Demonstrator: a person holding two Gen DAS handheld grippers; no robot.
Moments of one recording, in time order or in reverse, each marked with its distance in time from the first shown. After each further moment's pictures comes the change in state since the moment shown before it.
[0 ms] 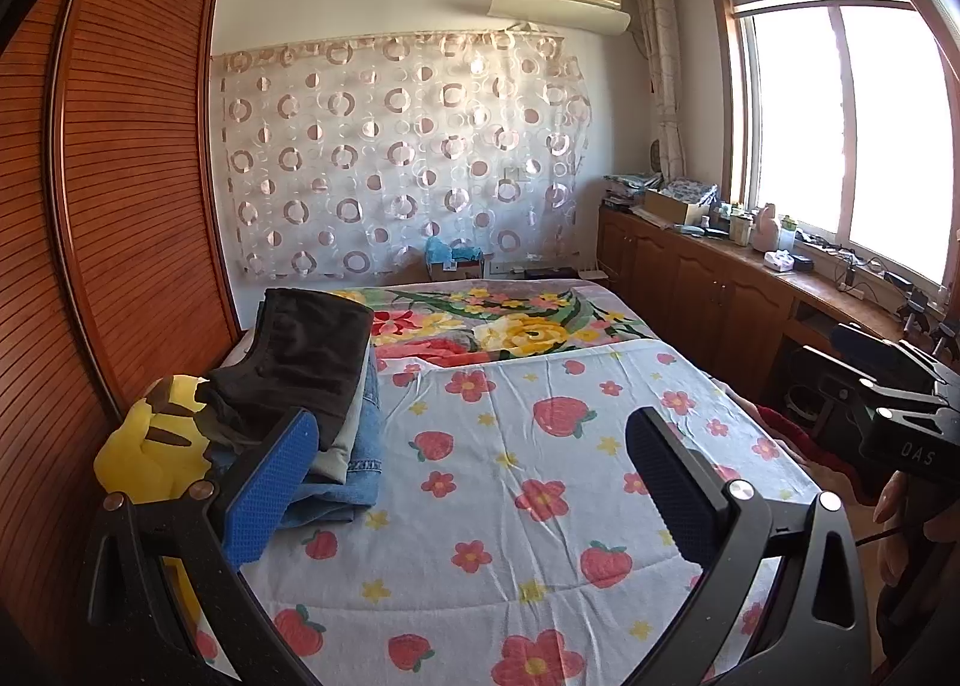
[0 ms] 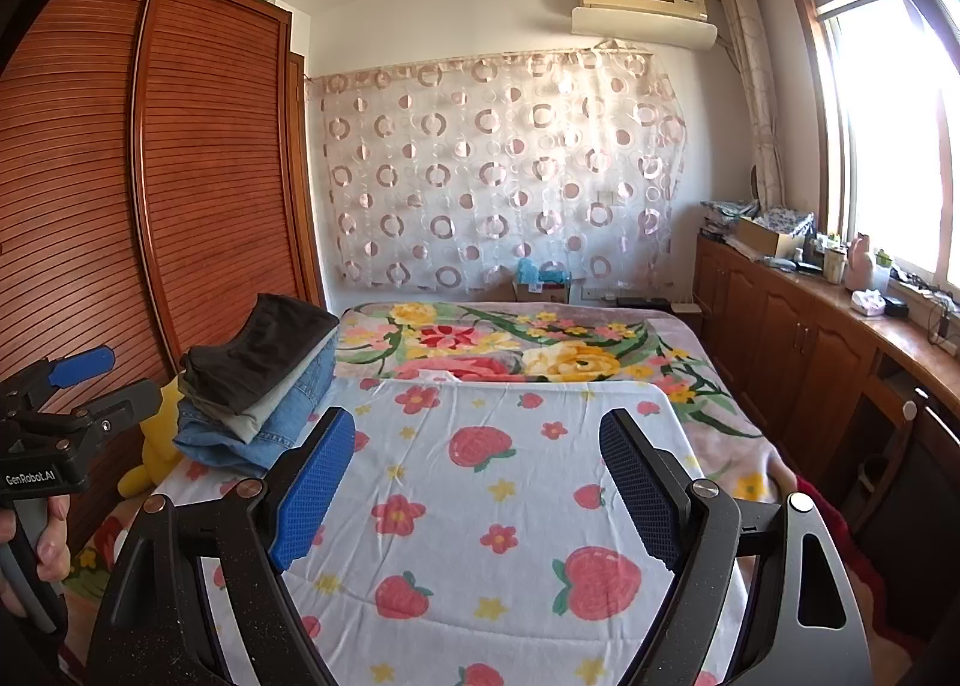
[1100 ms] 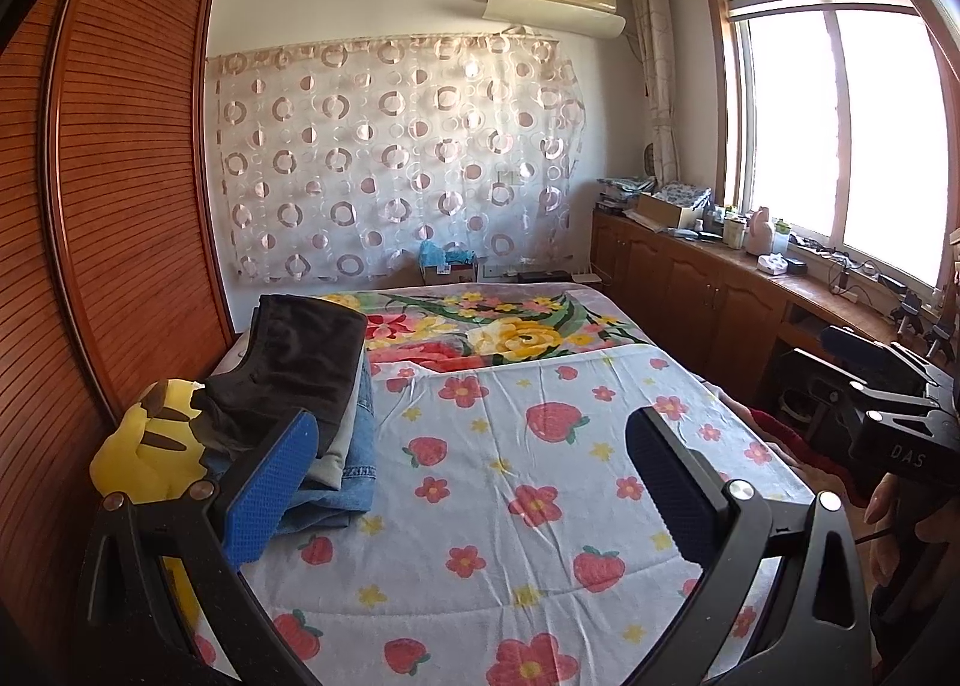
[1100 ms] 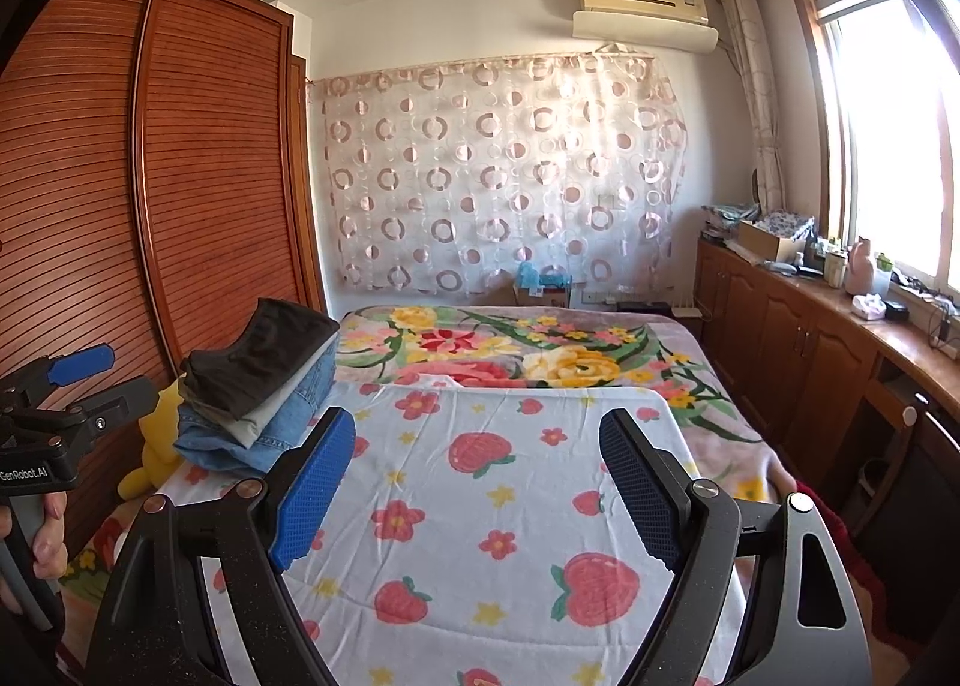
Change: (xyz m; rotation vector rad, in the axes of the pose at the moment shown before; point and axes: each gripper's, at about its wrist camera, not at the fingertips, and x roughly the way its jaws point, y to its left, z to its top) left arm 0.000 -0.001 0.000 0.003 -0.001 -0.004; right arm 0.001 0.000 0.000 0.002 -0.006 0.002
